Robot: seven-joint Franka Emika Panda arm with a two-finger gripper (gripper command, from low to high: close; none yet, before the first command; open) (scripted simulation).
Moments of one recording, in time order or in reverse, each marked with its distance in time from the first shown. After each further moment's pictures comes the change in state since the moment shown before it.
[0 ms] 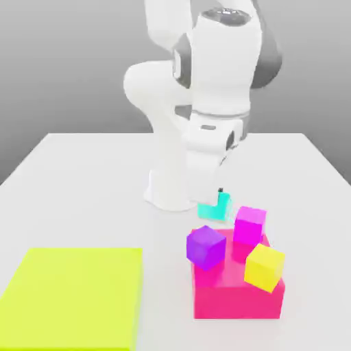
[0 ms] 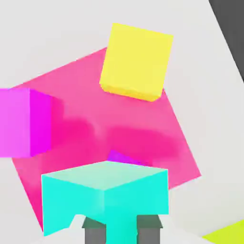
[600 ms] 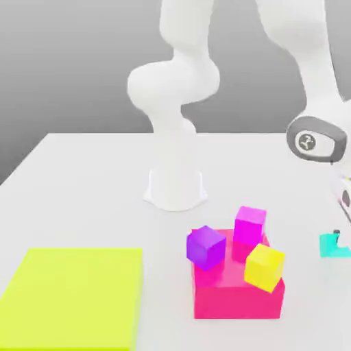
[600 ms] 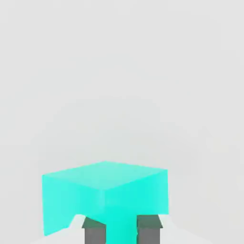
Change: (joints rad) arm 0.334 0.461 0.283 0.219 -0.010 0.240 0.352
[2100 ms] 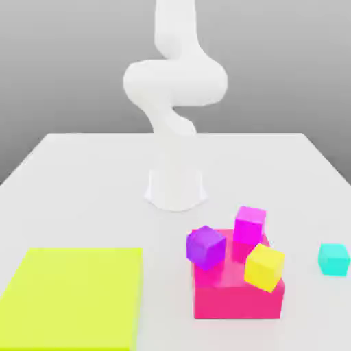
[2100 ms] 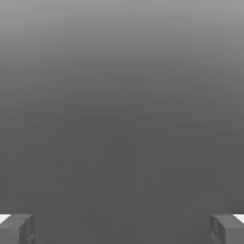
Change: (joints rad) arm -0.523 -0.833 -0.174 0.269 0.084 -0.372 0.543
